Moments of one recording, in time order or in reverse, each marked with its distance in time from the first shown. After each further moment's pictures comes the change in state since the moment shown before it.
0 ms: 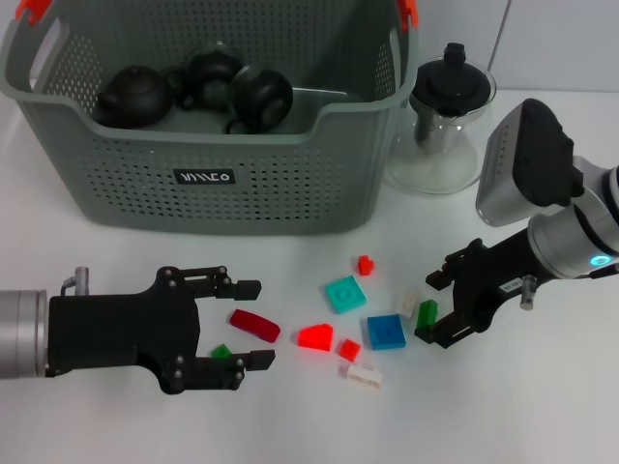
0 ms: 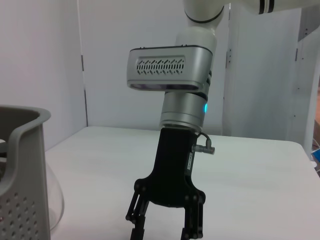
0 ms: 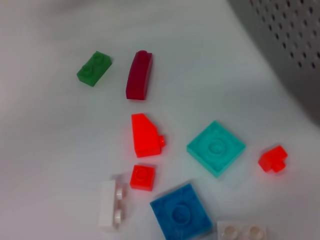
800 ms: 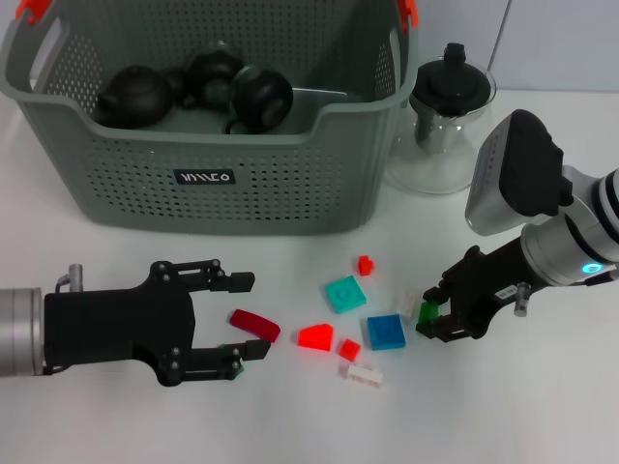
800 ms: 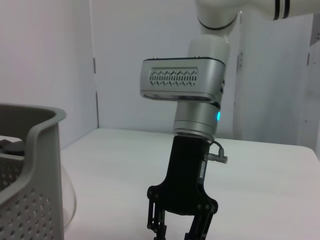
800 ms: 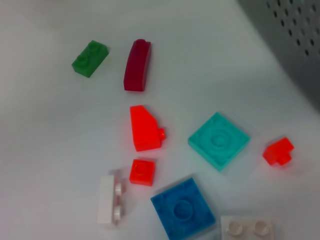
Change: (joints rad) left arm 0.001 0.003 -0.022 -0.020 -0.010 -0.014 0.002; right arm -0.012 -0.003 -0.067 0.004 0.015 0.039 0.044
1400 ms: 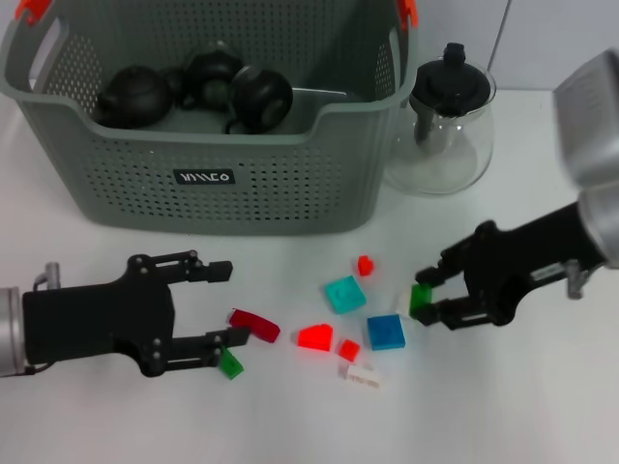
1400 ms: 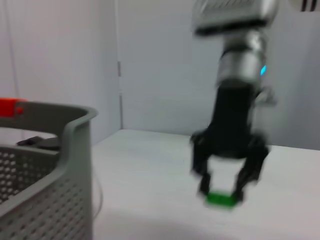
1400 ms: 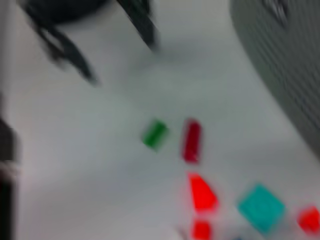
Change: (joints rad) left arm 0.010 0.002 -0.071 -0.003 0.011 0.001 0.007; right arm -0.095 -0.010 0.172 -0.278 0.164 -0.352 -0.073
